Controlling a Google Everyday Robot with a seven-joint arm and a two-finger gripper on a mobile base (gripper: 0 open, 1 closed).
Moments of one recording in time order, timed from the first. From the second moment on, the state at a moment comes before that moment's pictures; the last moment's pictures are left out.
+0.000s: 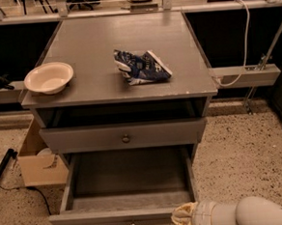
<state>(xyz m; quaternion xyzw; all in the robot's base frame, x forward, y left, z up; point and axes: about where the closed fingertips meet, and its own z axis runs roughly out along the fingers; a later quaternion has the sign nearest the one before) 0.346 -0.094 0.550 -0.55 0.75 0.14 0.34</state>
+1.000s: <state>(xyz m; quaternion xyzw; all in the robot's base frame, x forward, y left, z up) 0.336 -0.091 0.524 -0.55 0.76 0.14 0.31</state>
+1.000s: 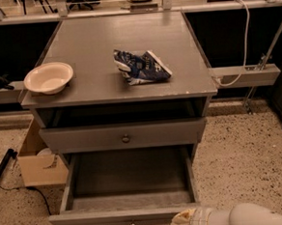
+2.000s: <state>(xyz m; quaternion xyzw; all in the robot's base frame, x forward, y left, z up) 0.331 -0.070 0.504 -0.58 0.75 0.12 0.29</state>
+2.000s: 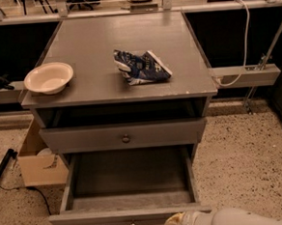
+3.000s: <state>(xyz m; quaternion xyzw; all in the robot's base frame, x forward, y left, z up) 0.339 -0.072 0.411 -0.60 0.76 0.11 0.24</state>
